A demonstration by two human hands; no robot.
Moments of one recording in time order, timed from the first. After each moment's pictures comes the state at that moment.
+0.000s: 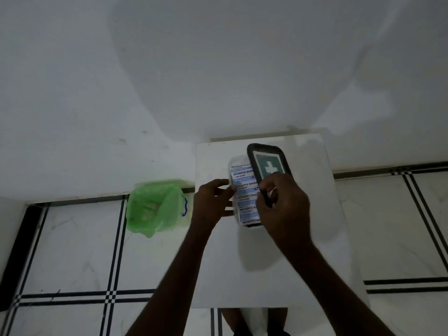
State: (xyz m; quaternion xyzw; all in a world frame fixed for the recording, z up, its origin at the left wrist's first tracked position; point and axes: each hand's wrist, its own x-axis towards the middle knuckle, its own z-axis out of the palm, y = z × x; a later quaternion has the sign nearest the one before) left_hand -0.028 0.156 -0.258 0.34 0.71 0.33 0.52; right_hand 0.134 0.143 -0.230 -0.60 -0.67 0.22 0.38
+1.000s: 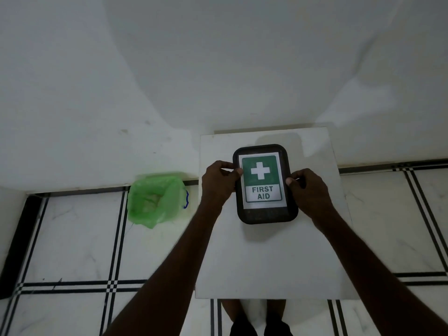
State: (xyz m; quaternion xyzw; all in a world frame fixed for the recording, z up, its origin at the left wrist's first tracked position) left_hand -0.021 0.185 -0.261 0.34 0.75 0.33 0.46; right_hand 0.179 0.185 -0.281 -0.72 -0.53 0.39 0.22
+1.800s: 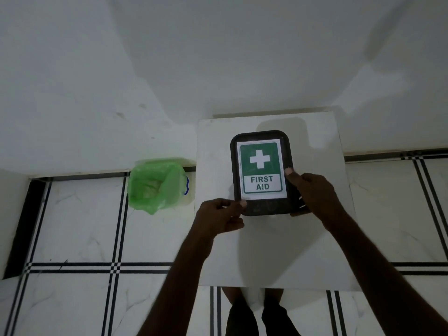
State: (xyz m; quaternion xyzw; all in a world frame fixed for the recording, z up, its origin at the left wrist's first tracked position) left_hand -0.024 0.098 -0.275 0.20 0.69 0.29 0.63; right_hand 0.194 0.173 -0.286 -0.71 -0.42 0.55 0.15
